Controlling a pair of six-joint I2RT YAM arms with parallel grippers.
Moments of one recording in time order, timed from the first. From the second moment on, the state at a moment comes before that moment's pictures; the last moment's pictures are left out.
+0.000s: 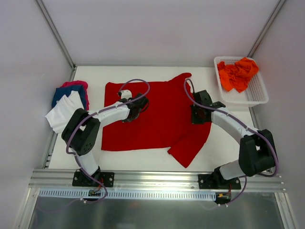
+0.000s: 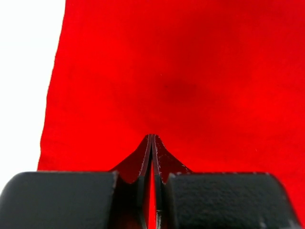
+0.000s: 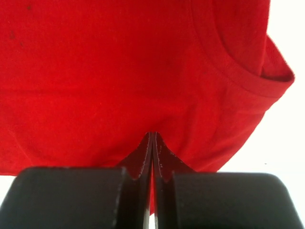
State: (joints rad) left arm -0.64 1.75 1.13 -0.68 -0.69 -0.84; right arm 0.39 1.45 0.97 -0.61 0.08 0.29
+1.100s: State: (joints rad) left arm -1.01 1.76 0.99 -0.84 -0.67 -1.13; right arm 0.76 1.27 0.61 -0.61 0.23 0.62
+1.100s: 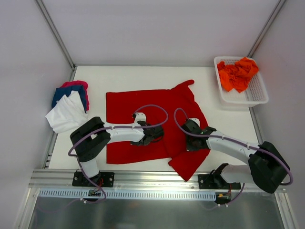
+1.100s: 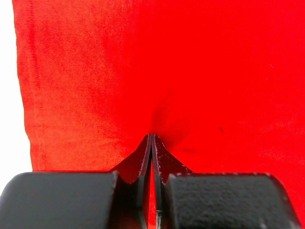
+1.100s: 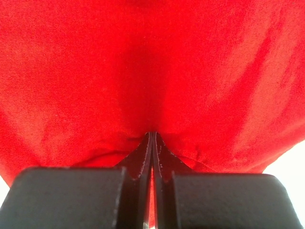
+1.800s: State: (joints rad) left arm -1.14 1.72 1.09 -1.39 -0.72 -1.62; right arm 0.83 0.95 0.85 -0.98 0.46 0.68
